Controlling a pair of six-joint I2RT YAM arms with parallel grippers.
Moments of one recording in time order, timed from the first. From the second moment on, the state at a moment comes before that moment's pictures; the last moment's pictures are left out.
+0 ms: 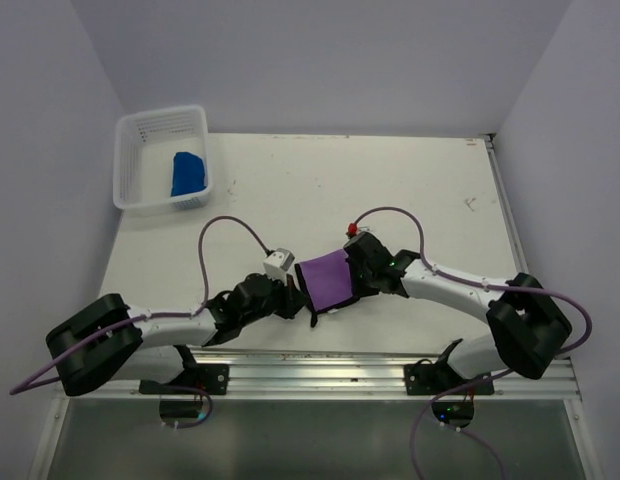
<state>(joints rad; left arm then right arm) -0.94 1.23 0.28 0.49 -0.05 -0.61 0.77 1.42 0.77 -0.42 0.12 0.58</state>
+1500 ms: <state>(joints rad) -0.81 1.85 0.52 0.99 0.17 -0.83 1.15 1.36 0.71 -0.34 0.64 0.40</state>
